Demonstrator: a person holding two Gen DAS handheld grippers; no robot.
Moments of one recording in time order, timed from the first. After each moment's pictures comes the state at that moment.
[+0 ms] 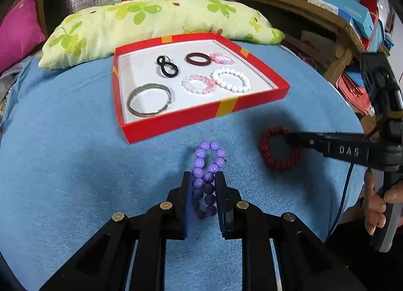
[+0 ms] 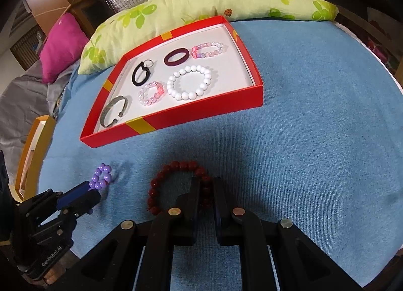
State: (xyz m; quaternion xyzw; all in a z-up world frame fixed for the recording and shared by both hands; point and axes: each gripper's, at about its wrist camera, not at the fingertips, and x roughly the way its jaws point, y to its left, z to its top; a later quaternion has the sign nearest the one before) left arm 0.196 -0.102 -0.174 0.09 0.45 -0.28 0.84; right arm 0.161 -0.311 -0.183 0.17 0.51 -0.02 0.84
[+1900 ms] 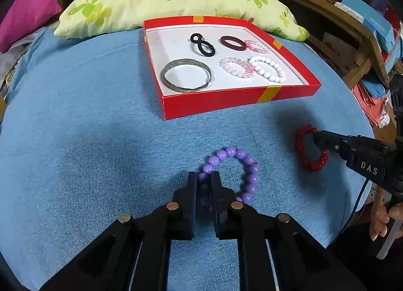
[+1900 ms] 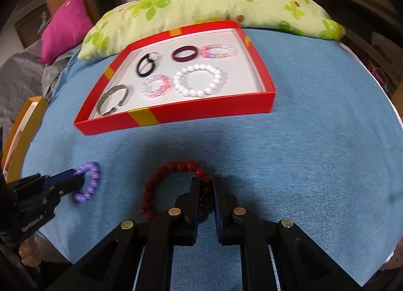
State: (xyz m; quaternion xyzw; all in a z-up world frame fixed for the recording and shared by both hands) left arm 0.217 -0.070 -0.195 0.07 0.50 -0.24 0.83; right arm 0.164 -0.291 -0.185 0.10 0.51 -0.03 0.86
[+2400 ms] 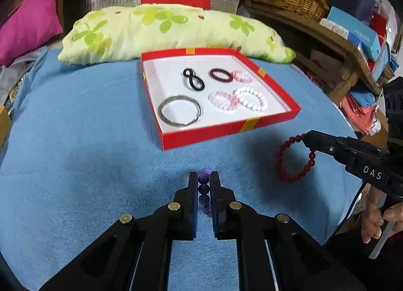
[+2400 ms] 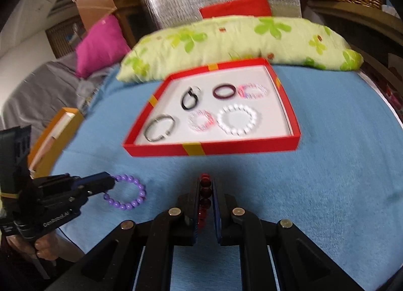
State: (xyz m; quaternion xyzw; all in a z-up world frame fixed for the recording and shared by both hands) left arm 0.206 -0.063 -0.153 0.05 0.44 -0.27 0.86; right arm 0.149 -0.278 -0.141 0.12 0.42 0.05 0.90
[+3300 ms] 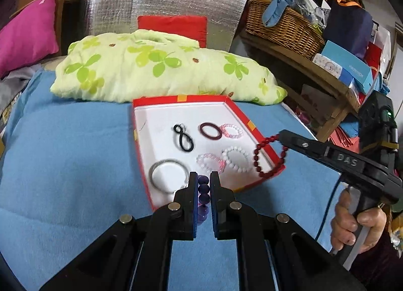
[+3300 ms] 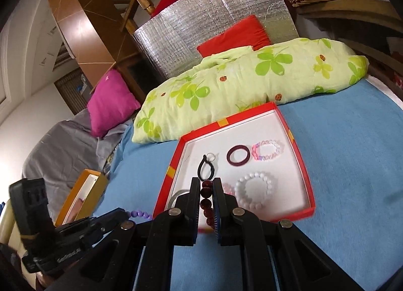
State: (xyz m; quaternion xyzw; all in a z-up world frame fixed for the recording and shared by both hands) left arm 0.252 -0.083 -0.101 0.00 0.39 -0.29 0.87; right arm 0.211 -0.314 -0.098 0.23 0.33 0.06 0.91
